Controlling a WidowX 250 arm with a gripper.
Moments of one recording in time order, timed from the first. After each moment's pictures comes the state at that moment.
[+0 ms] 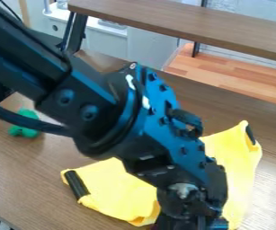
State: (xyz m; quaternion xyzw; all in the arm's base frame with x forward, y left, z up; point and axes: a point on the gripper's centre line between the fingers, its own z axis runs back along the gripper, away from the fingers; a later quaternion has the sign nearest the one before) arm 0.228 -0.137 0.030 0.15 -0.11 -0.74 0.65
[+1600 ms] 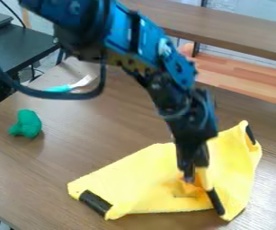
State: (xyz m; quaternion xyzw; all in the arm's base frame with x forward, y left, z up) arm 0.300 -0.123 0.078 -0.04 -0.25 -0.55 0.80
